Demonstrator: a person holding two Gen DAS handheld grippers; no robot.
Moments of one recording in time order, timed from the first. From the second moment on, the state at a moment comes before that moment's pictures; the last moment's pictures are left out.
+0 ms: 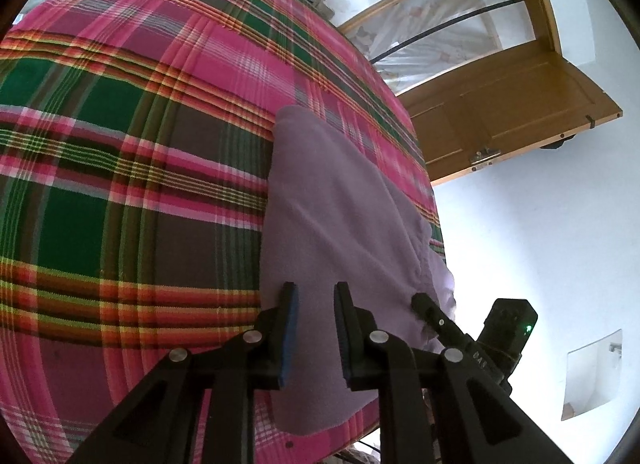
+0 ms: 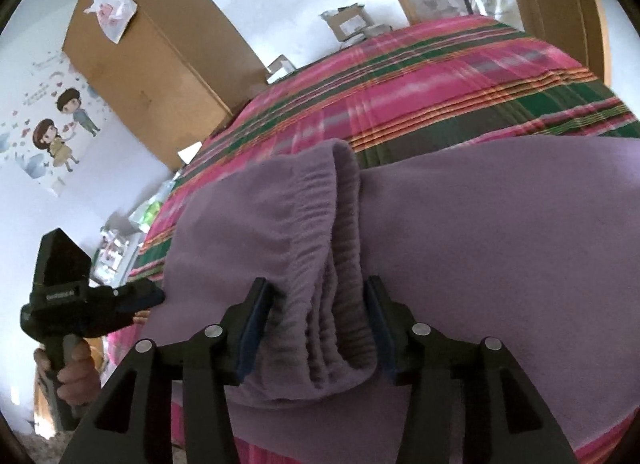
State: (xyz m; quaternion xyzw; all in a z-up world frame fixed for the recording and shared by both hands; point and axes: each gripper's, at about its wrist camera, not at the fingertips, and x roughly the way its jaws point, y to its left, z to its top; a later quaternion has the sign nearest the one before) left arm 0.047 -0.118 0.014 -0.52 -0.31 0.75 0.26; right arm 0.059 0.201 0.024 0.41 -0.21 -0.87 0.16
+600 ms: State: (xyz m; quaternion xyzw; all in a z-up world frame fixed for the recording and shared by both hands) left arm 0.051 -0.116 0.018 -0.52 -0.31 0.75 0.27; right arm 0.104 0.208 0.084 0.33 -0.23 -0.89 0.20
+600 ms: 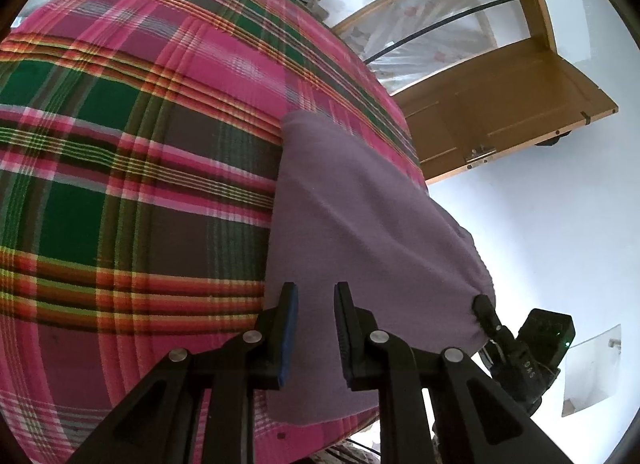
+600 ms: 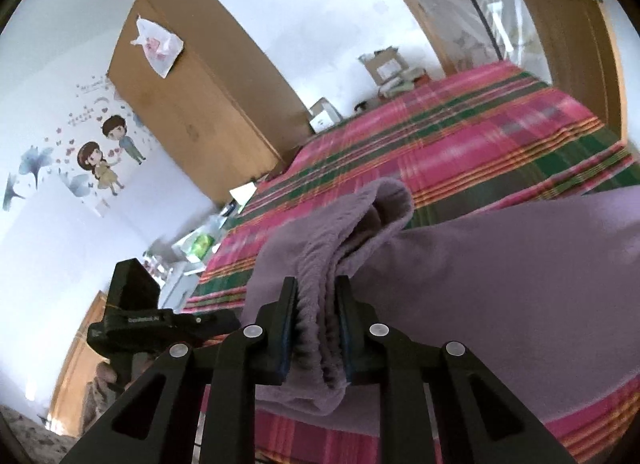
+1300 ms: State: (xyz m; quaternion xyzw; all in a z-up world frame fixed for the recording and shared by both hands) left arm 0.055 -0.112 0.014 -0.54 -0.29 0.75 0.27; right arm 0.043 0.237 0.058 0.36 -0.21 -0.90 0.13
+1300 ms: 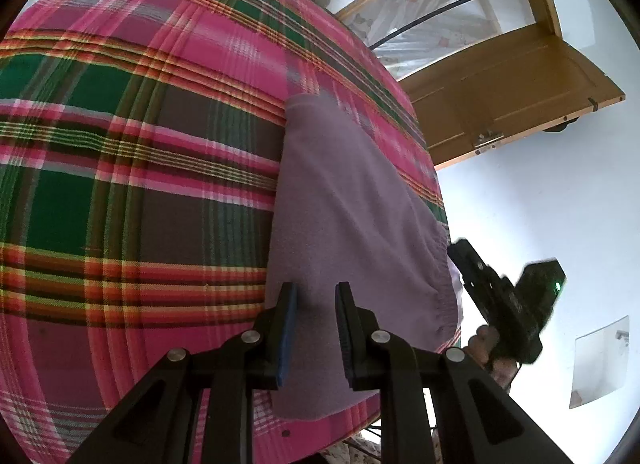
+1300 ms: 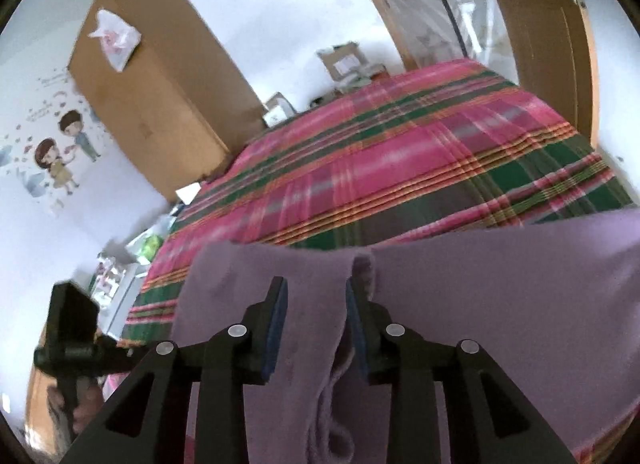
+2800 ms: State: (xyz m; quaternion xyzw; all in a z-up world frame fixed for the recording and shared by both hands) left arm 0.071 -0.120 0.015 -0.54 -0.28 0.74 0.27; right arm 0.123 0.185 0.036 0.34 0.03 -0.94 0.08
